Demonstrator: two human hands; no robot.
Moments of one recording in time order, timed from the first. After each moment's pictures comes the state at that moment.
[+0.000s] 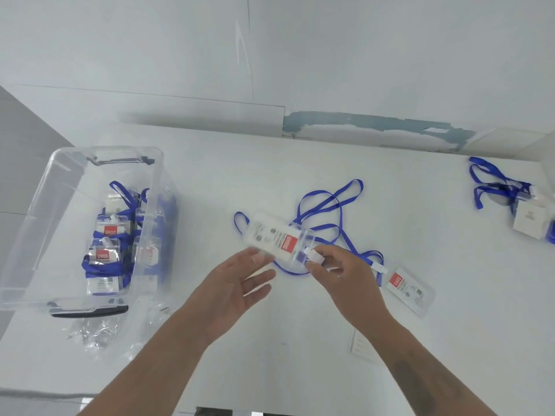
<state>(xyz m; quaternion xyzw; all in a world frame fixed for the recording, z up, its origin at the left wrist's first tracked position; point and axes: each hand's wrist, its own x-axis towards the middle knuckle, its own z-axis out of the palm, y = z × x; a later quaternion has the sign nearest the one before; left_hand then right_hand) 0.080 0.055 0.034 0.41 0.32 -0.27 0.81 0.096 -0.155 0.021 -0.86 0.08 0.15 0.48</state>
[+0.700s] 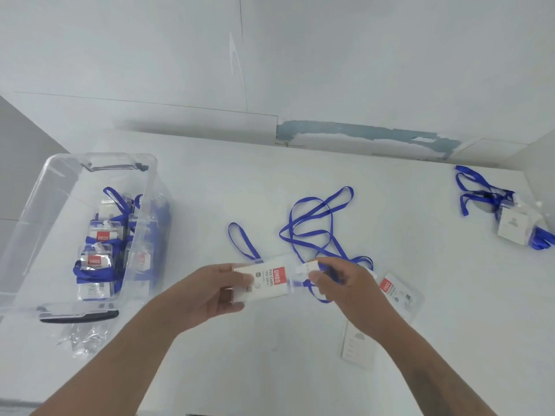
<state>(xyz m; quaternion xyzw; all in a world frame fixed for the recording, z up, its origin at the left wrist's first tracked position) 0.094 0.076 0.030 0.51 0.30 -0.39 0.71 0.094 -0.178 0.046 -0.82 0.06 0.23 0.52</state>
